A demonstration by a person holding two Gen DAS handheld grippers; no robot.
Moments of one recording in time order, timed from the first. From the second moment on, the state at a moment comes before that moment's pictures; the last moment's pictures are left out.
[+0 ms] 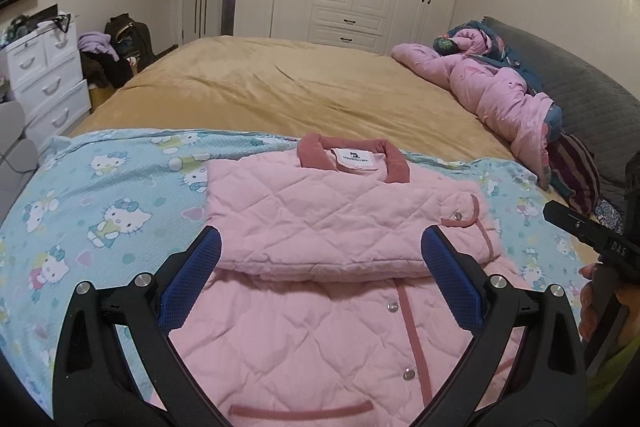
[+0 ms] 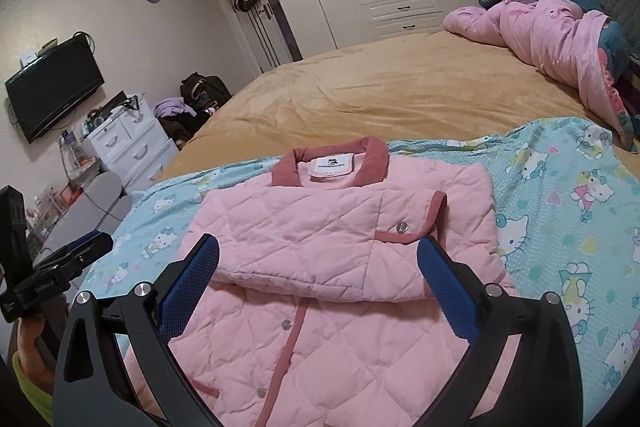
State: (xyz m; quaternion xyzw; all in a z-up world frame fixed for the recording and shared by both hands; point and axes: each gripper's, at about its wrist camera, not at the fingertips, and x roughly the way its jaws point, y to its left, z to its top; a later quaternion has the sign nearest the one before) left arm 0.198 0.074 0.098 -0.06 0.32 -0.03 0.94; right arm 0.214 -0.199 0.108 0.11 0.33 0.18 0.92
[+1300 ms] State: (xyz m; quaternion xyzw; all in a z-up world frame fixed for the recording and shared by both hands) left arm 0.057 0.146 0.064 -0.11 0.37 0.06 0.92; right arm 0.096 -0.252 0.094 0.10 0.37 0.19 0.91
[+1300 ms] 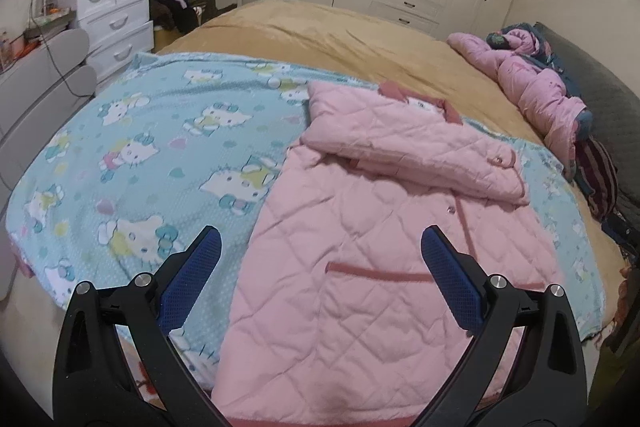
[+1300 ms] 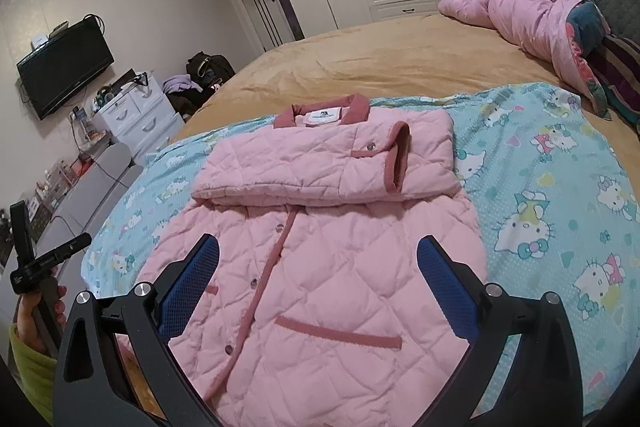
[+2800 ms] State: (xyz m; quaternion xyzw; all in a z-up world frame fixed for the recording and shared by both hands) left arm 0.001 0.177 -0.076 -0.19 0.51 0.06 0.83; right arm 0.030 -0.287 0.006 0.06 0.47 0.21 0.85
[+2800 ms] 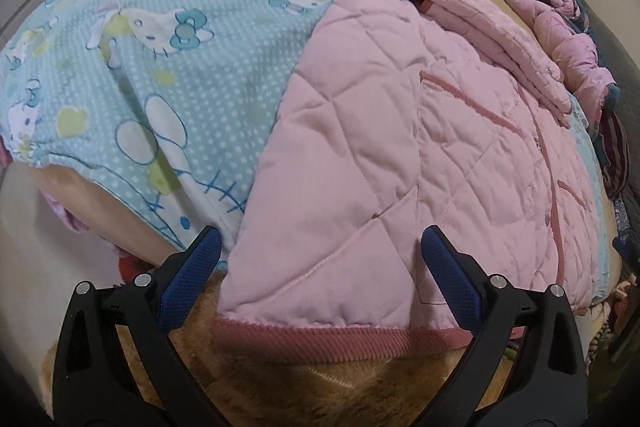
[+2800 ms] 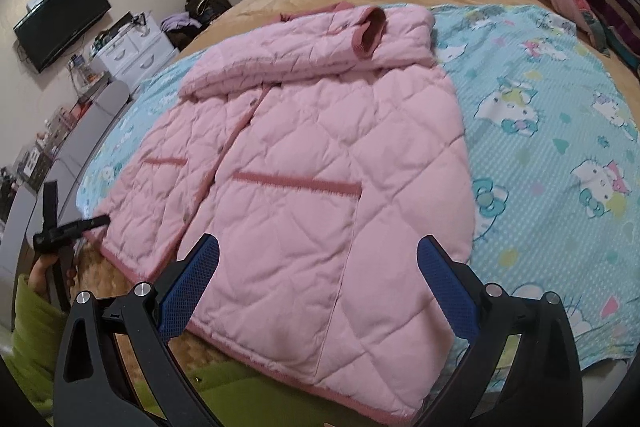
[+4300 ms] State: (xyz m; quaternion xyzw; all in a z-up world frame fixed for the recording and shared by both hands) left arm 0.023 0.135 0.016 -0.19 0.35 0.01 0.92; right arm -0.022 -0.343 -0.054 0.15 0.56 0.25 0.78
